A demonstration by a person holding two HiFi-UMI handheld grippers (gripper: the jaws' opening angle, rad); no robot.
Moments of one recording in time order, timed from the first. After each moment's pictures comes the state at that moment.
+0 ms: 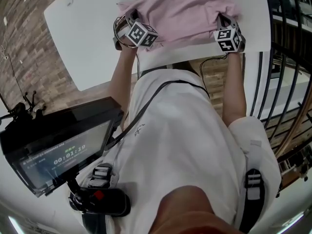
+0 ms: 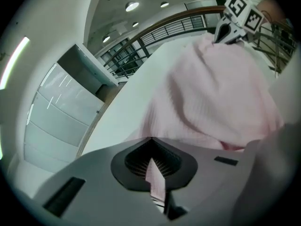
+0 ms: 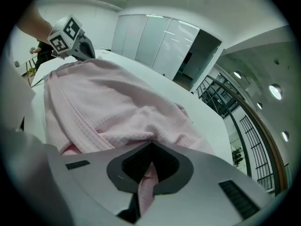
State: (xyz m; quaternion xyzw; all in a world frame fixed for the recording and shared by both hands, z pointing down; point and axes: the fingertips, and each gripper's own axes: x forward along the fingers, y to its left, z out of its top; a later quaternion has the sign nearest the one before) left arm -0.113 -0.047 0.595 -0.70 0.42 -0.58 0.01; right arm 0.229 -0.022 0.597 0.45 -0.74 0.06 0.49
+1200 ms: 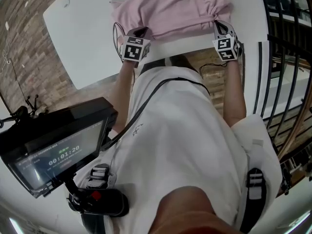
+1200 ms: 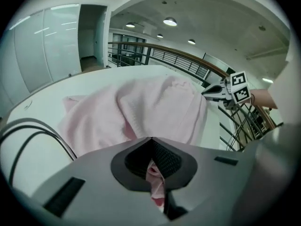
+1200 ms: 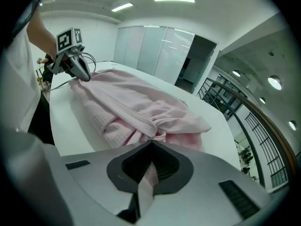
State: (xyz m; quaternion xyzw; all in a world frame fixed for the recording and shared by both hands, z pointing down) left arm -0.070 0.042 0.612 -0.80 0.34 -0.40 -0.29; right arm 0.217 0.022 0.603 0.44 -0.78 0.08 0.44
